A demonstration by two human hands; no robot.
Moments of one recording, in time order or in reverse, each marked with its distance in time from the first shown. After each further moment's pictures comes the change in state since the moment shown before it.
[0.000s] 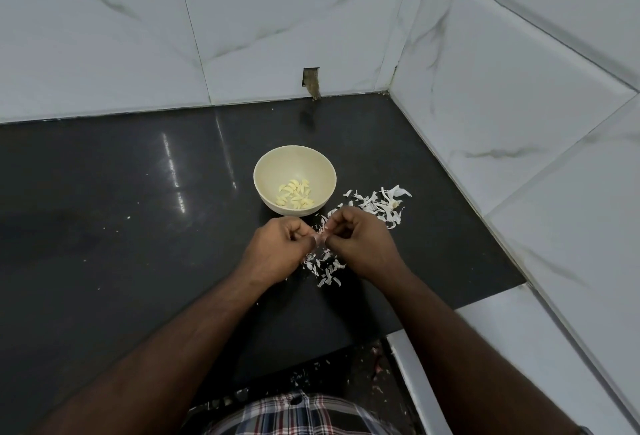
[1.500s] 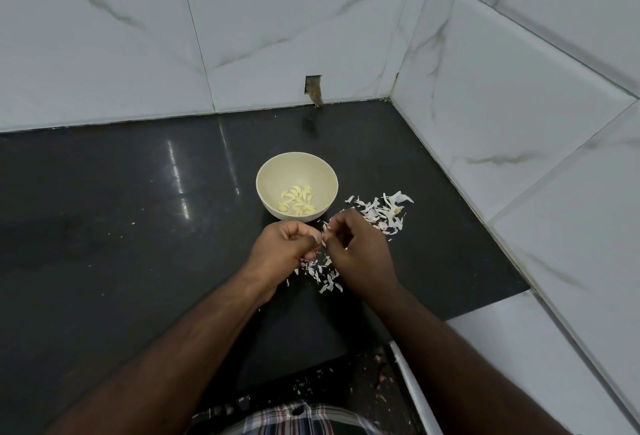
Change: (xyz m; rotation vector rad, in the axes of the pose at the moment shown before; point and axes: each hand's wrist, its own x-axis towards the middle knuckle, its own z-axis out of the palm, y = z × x) left_hand -0.005 0.009 0.006 -0.441 0.008 -0.121; right_hand -0.011 -0.005 0.013 -0.065 0.197 -0.173
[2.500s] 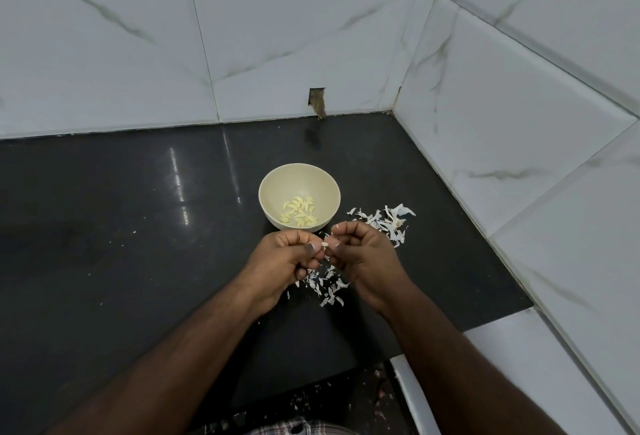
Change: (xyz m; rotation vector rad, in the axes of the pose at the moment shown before) left_hand 0.000 0.004 -0.004 -0.230 -0.098 -0.056; right_hand 0.010 -0.011 -0.012 0.948 -0.165 0.526
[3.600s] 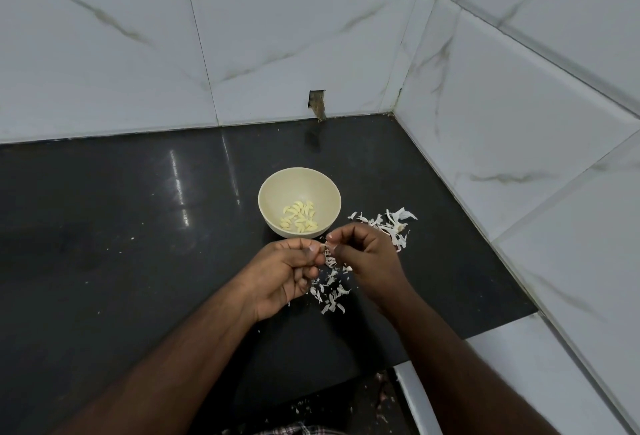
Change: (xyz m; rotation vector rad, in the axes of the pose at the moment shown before) left_hand 0.005 0.006 -0.005 -0.198 -0.145 -0.193; right_hand 0.006 -0.003 -0.005 -0.362 0.007 -0.258
